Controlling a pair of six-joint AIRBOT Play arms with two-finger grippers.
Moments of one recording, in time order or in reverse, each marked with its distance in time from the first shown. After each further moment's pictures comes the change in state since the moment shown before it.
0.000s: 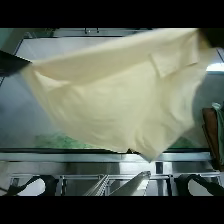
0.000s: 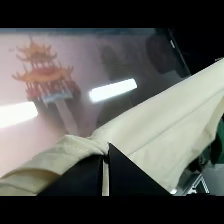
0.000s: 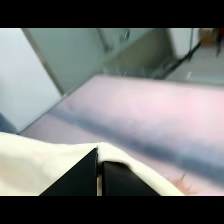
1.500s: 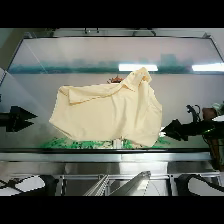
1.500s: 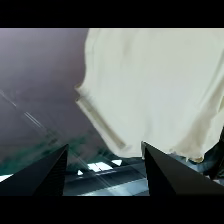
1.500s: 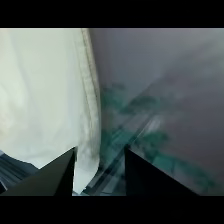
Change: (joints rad) left arm 0.360 -0.116 -0.408 0.412 0.015 -0.054; right arm -0.176 -0.108 -0.750 -0.618 0.093 0.511
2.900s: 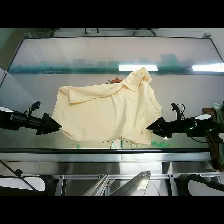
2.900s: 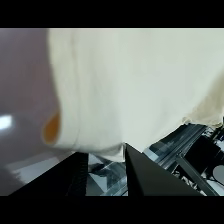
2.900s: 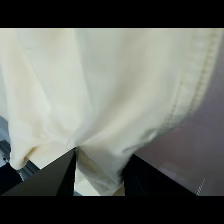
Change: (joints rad) left arm -0.229 -0.272 -0.079 0.008 0.077 0.074; right arm 0.214 -0.070 -0.017 0.253 -0.098 -0.082
